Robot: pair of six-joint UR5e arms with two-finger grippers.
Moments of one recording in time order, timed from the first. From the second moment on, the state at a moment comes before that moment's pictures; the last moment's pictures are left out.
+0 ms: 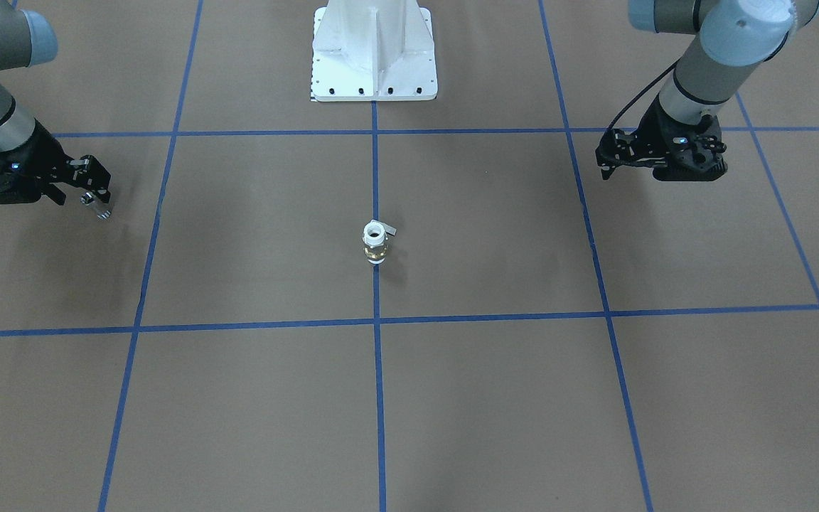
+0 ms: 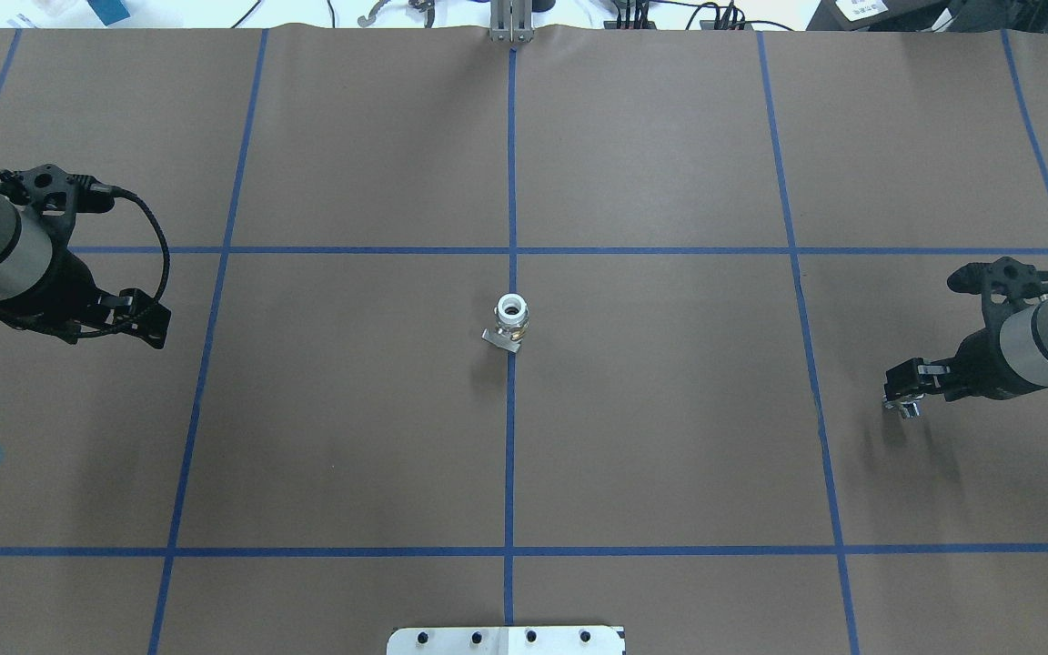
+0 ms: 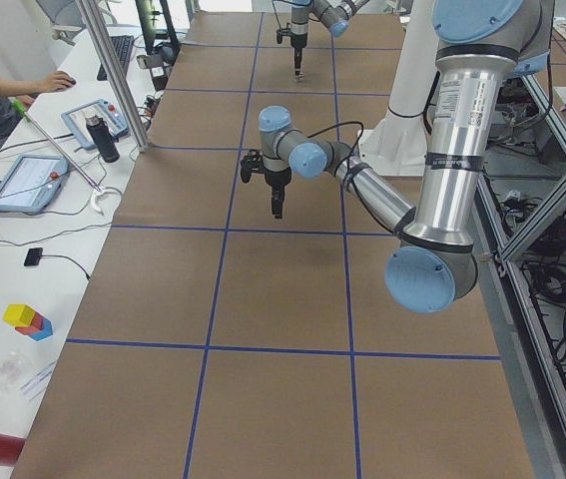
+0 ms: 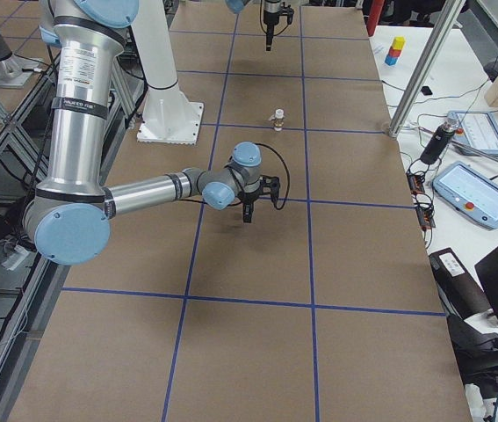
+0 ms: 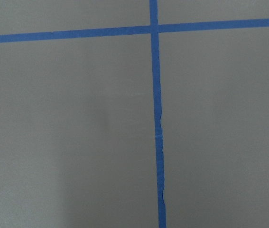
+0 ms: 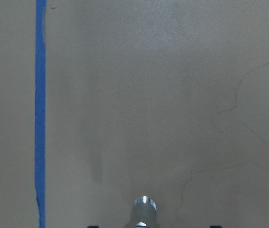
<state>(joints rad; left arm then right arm) -0.84 -1.70 -2.05 -1.52 -2.12 -0.84 0.78 -1.73 1.87 -1.03 2.09 1.00</state>
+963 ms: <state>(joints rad) -0.84 -1.70 -2.05 -1.52 -2.12 -0.89 0.77 -1.73 1.91 -1.06 2.09 1.00</state>
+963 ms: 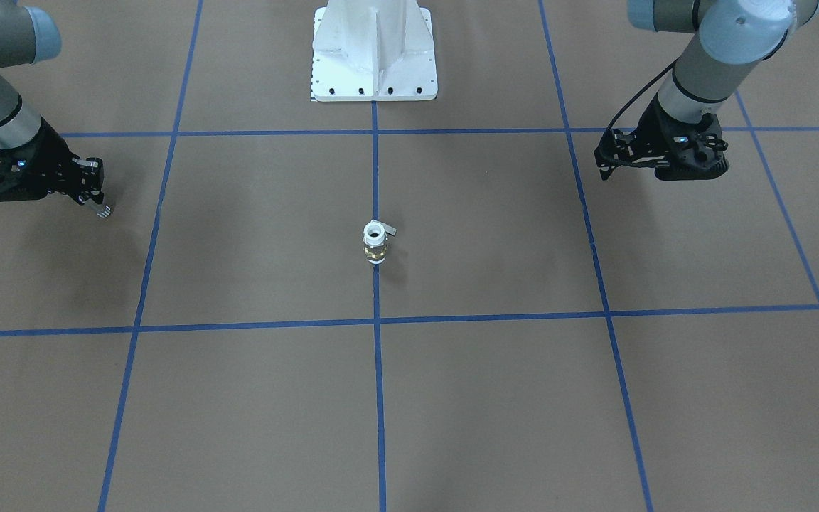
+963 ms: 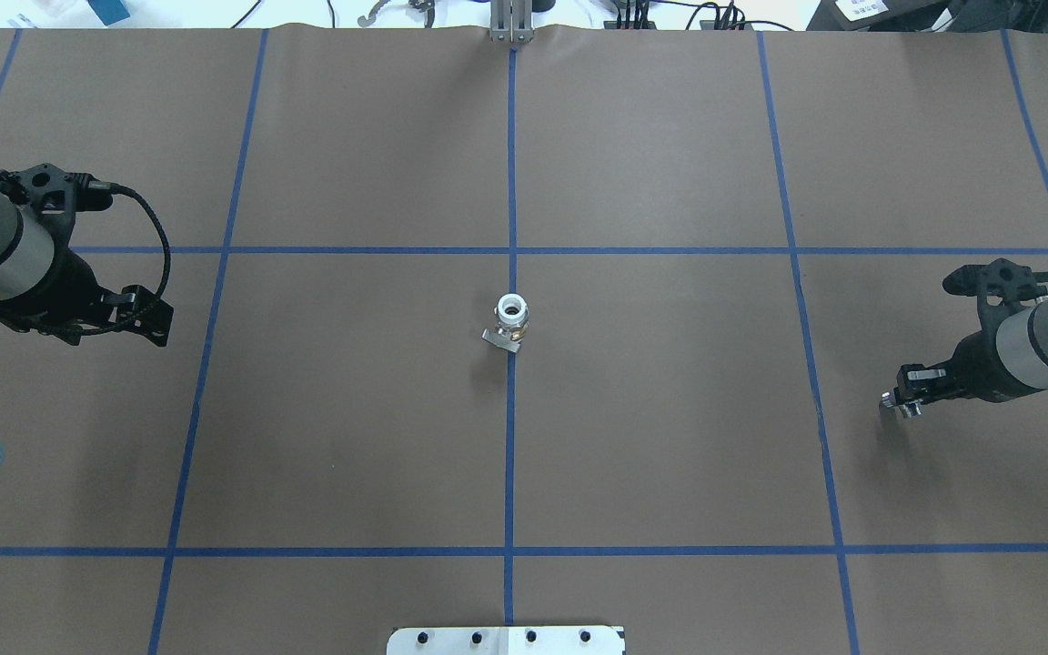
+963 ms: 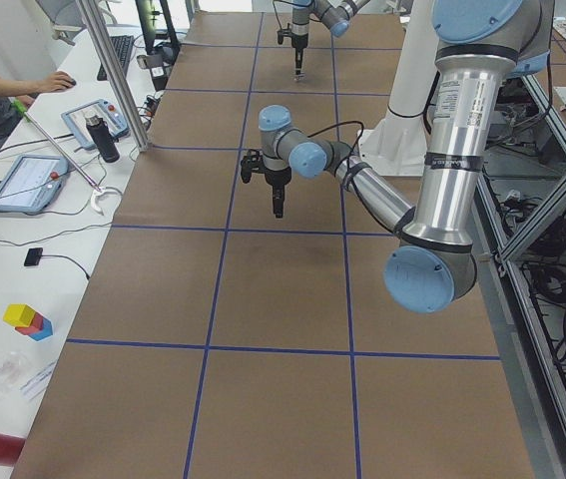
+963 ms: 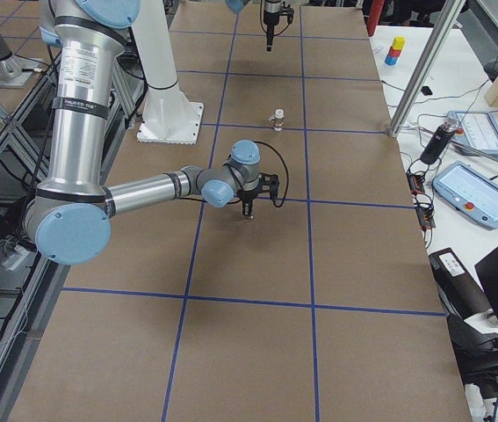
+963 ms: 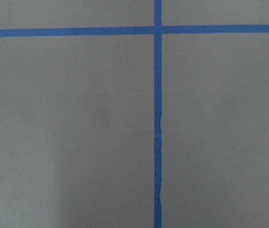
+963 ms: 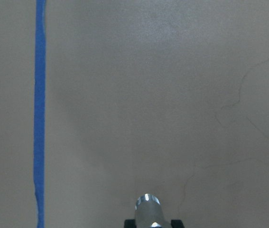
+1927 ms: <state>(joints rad) -0.93 -1.62 -2.03 -1.56 -2.12 -0.60 0.67 -0.99 1.85 -1.67 2.06 1.34</state>
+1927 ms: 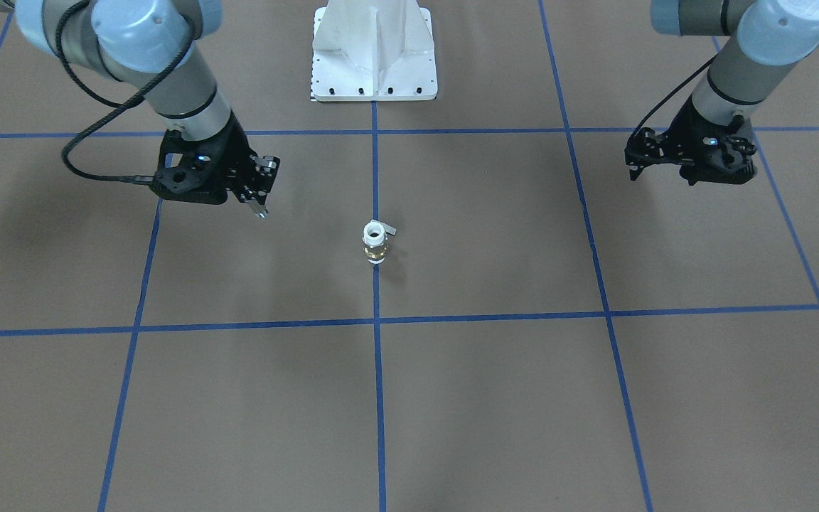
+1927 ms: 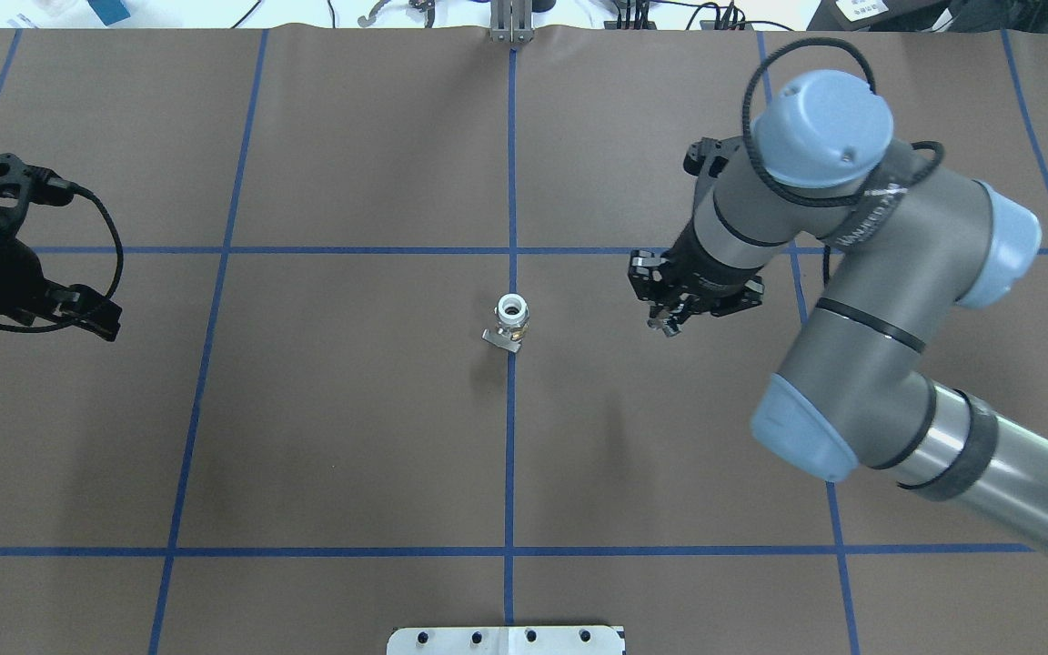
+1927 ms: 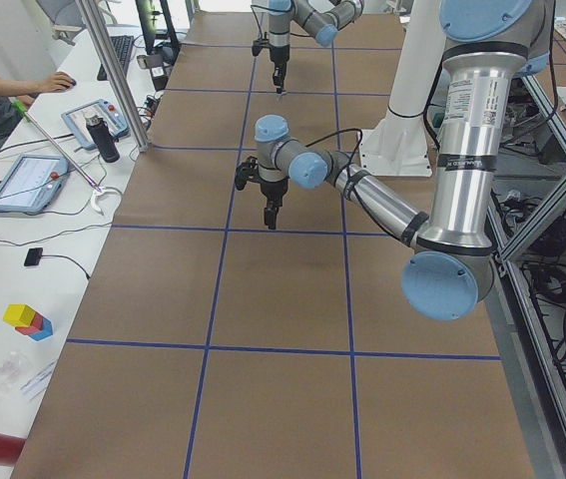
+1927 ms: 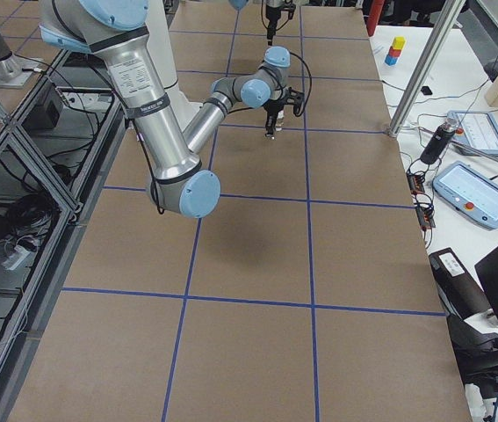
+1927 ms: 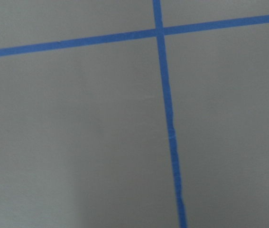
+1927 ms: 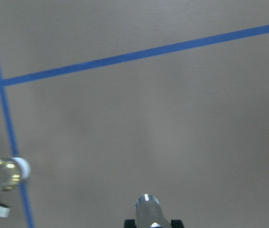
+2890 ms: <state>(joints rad) -1.01 -1.57 -2.01 -1.56 -2.12 -0.44 0.59 -0.70 1.60 -1.67 1.99 1.54</state>
